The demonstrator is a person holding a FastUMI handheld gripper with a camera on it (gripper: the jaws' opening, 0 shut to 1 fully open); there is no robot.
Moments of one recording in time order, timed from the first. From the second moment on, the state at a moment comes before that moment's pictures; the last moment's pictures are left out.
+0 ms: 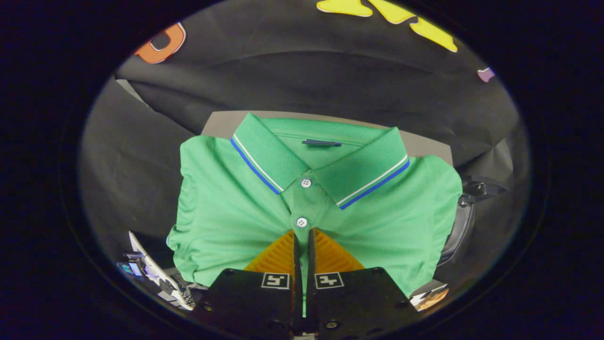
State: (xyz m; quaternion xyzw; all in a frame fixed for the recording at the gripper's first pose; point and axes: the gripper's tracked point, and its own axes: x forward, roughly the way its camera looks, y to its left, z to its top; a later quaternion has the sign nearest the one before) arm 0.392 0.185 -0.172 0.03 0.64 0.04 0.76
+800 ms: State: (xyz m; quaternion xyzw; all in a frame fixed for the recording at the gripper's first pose) arm 0.370 0.160 -0.066 0.05 0.58 0.07 0.81
